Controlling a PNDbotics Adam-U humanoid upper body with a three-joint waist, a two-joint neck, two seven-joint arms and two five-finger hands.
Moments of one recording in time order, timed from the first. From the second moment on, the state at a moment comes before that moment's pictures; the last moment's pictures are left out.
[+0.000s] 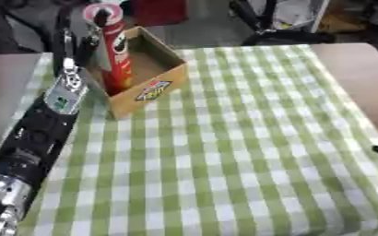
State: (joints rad) left arm -0.85 0.40 0.02 -0.85 -0.28 -0.11 0.43; right arm -0.06 -0.16 -0.20 -1.62 0.06 -0.20 0.28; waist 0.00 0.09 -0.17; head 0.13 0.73
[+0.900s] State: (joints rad) left arm -0.07 0.20 0.12 -1.67 -0.13 -0.08 0.15; right arm -0.05 -0.16 -0.22 -1.62 0.06 -0.19 0.26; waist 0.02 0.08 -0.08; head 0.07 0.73
